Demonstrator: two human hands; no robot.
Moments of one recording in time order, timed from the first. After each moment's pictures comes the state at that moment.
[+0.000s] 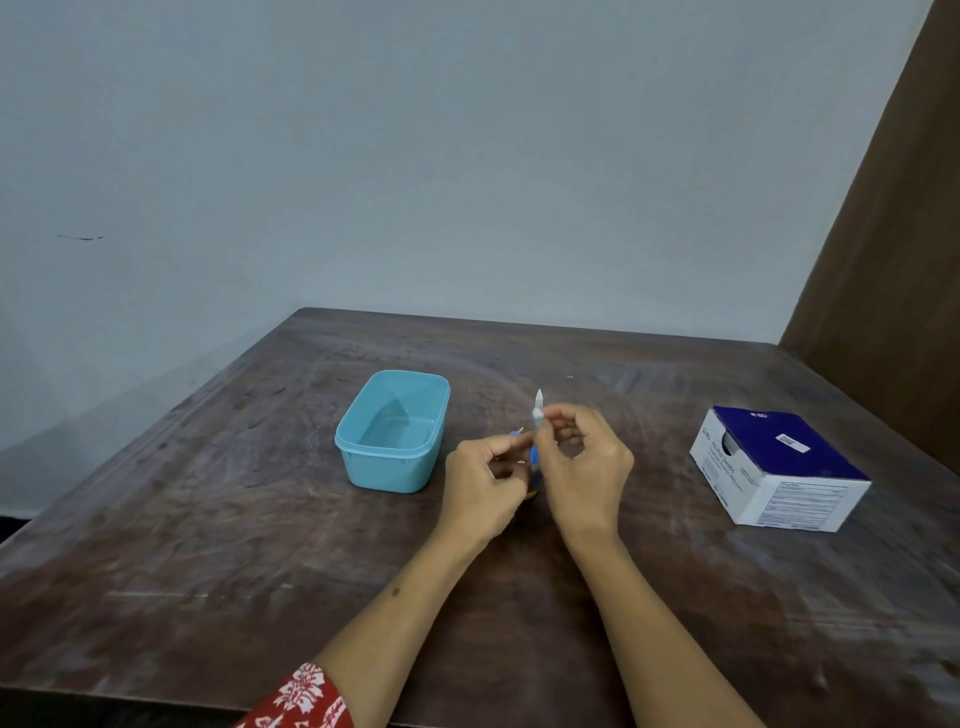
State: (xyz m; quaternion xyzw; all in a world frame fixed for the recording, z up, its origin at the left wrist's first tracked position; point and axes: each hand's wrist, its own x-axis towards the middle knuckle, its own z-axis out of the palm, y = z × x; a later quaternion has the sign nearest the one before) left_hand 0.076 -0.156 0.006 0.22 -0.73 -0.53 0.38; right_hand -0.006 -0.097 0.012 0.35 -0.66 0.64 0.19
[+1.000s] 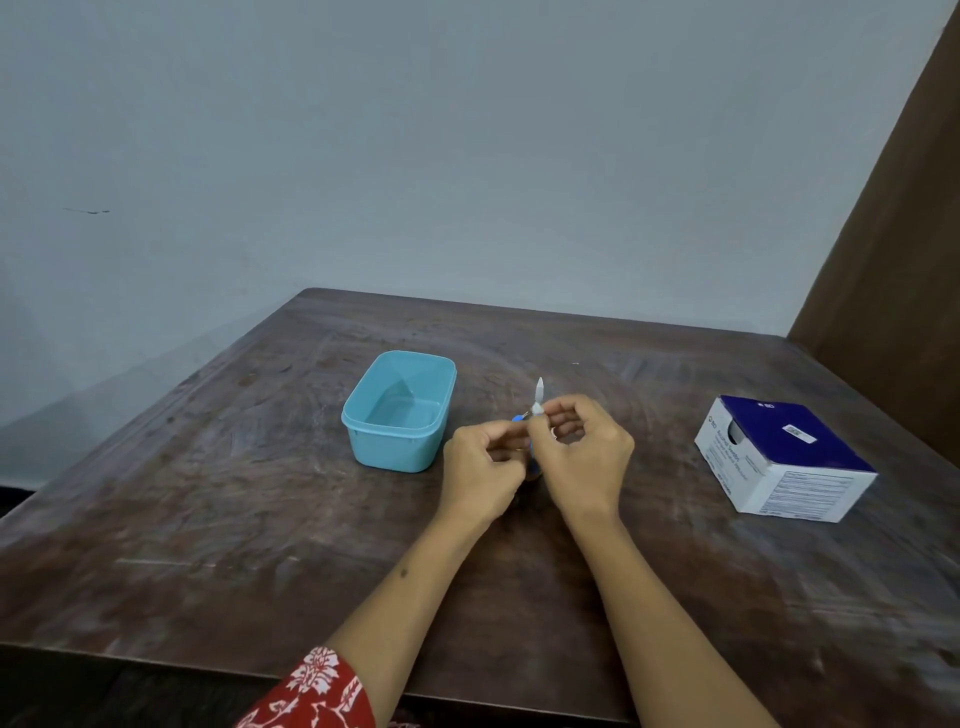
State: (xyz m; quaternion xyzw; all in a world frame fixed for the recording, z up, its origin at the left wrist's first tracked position) left_hand 0.075 -0.159 -0.001 0.23 -0.69 -0.57 0.39; right_hand -0.004 -0.098 0.011 0.35 -0.69 0.61 0.17
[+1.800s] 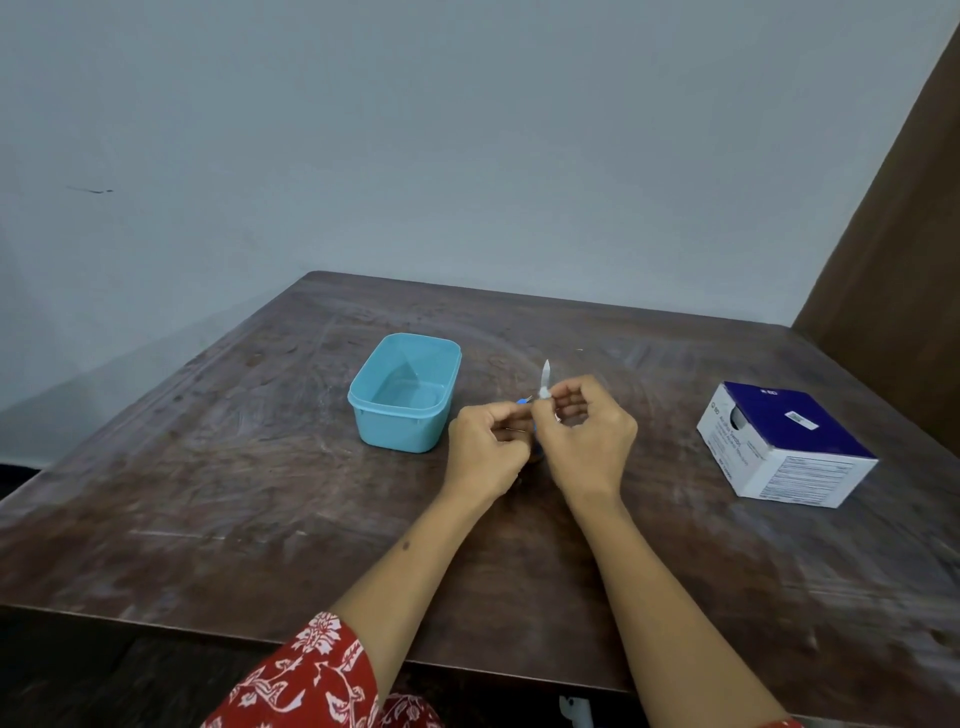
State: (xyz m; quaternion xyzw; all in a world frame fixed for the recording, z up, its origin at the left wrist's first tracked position) left_hand 0.075 -0.160 -0.001 0.25 -0.70 -0.55 0.38; right_hand 0.001 -0.096 0.014 0.35 -0.70 0.60 0.18
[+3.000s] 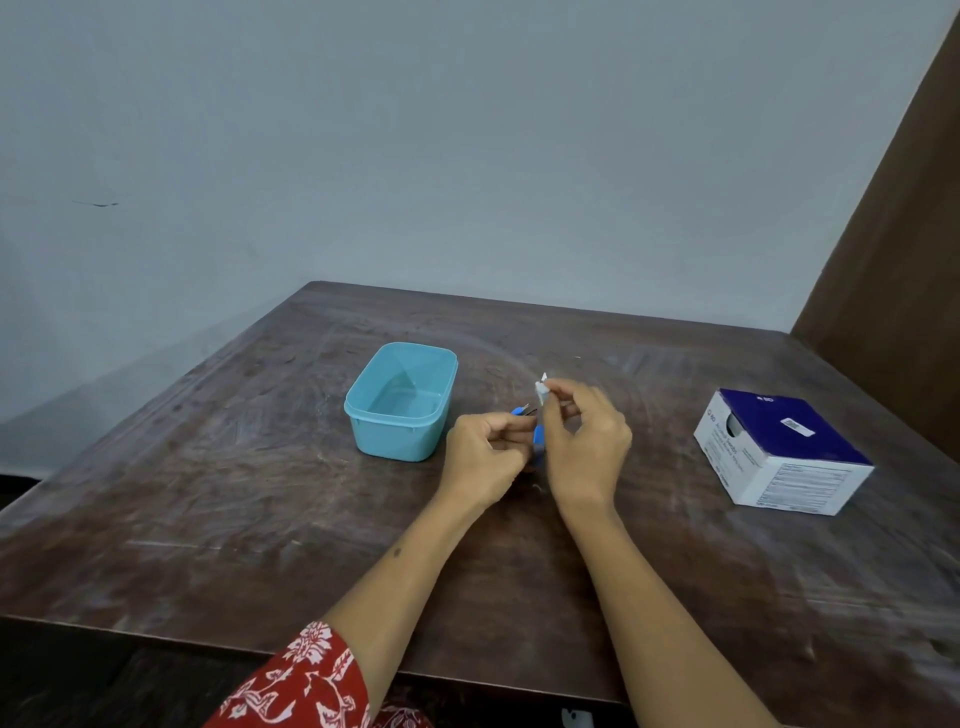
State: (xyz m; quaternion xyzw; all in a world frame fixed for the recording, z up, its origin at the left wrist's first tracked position) left_hand 0.072 -0.163 -0.003 0.24 -0.68 -0.59 0.36; right_hand 0.005 -0.094 0.019 0.35 -0.69 0.60 0.21
